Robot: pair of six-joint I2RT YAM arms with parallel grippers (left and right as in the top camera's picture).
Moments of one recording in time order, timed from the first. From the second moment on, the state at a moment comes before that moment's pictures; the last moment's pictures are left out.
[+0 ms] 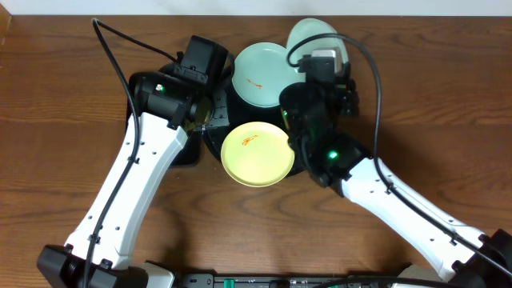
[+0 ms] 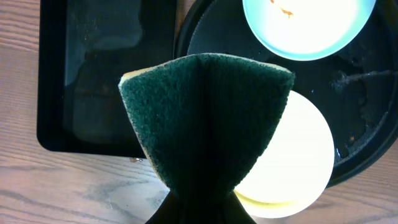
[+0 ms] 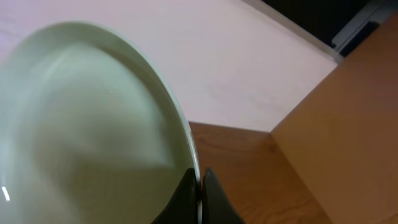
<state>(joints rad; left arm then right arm) -0.37 1.56 1.62 -1.25 -0.16 -0.46 0.73 1.52 1.15 0.02 1.17 -0.11</state>
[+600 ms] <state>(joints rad) -0.37 1.56 1.62 -1.24 -0.16 -0.46 0.75 1.52 1.15 0.12 1.22 -0.25</state>
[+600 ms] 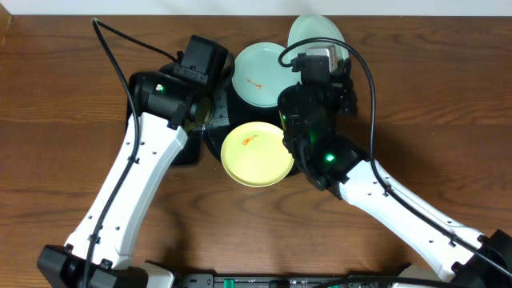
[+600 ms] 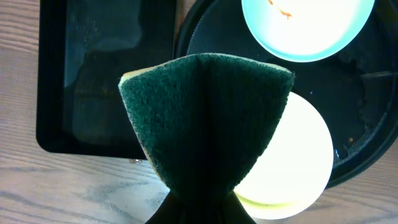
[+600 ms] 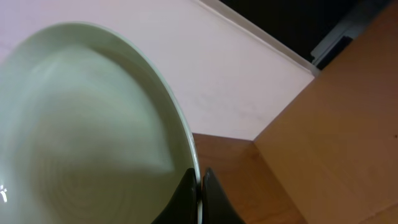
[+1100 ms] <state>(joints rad) -0.37 1.56 1.62 -1.20 -0.13 -0.48 0.56 1.43 1.15 -0.19 0.79 -0.03</state>
